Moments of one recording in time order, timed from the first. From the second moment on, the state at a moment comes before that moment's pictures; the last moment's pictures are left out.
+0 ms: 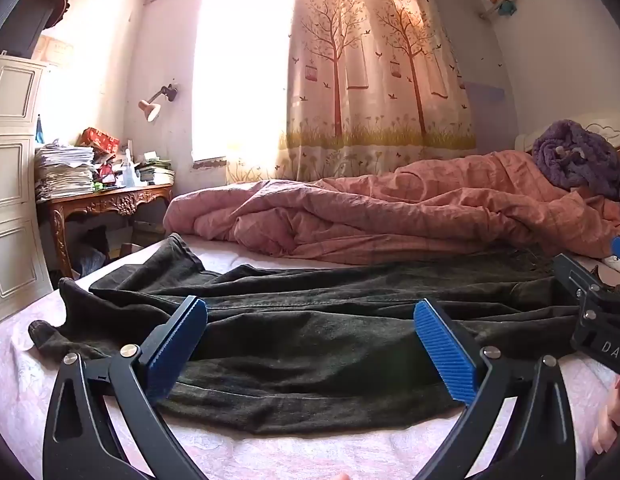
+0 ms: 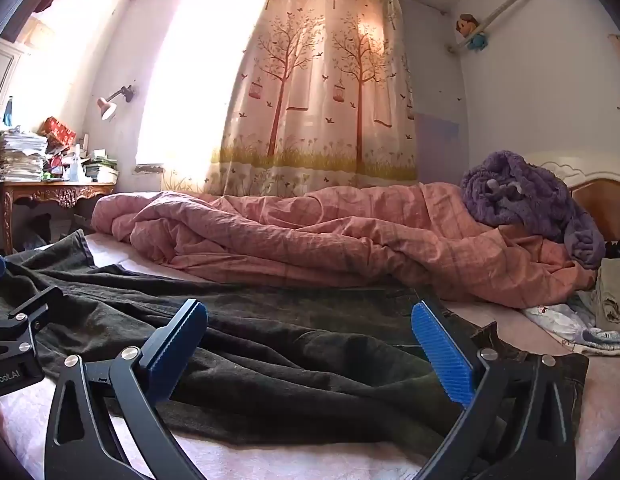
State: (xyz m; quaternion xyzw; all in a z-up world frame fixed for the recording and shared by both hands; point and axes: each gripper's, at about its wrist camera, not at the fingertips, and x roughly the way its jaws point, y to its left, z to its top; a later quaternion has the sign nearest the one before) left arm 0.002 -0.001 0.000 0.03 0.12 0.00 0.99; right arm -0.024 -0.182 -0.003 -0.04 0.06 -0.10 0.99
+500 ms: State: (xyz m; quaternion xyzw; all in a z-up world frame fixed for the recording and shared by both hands) left arm 0.003 -0.001 -0.003 0.04 0.12 0.01 0.99; right arm -0.020 -0.190 -0.005 -0.01 0.08 -0.09 0.99
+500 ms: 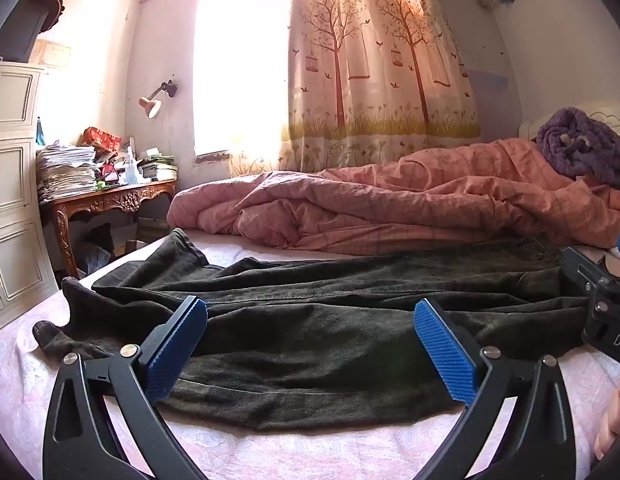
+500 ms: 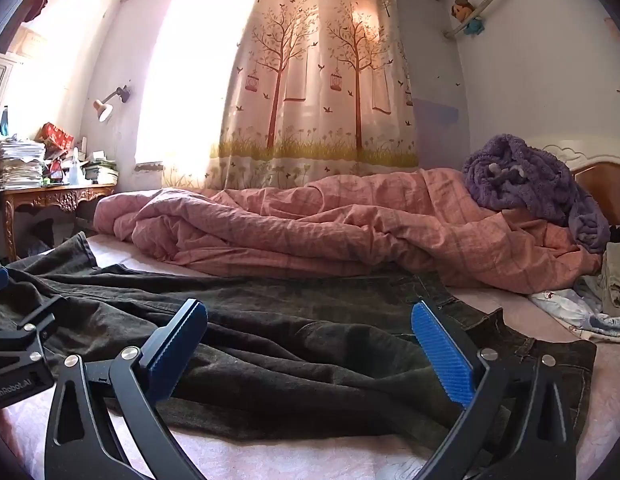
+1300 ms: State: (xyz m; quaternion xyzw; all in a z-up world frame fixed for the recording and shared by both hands) left arm 0.006 -0.004 0.000 0.04 0.12 0.01 0.99; right arm -0.021 -0.193 -0.007 0.01 0.08 -0.09 0.99
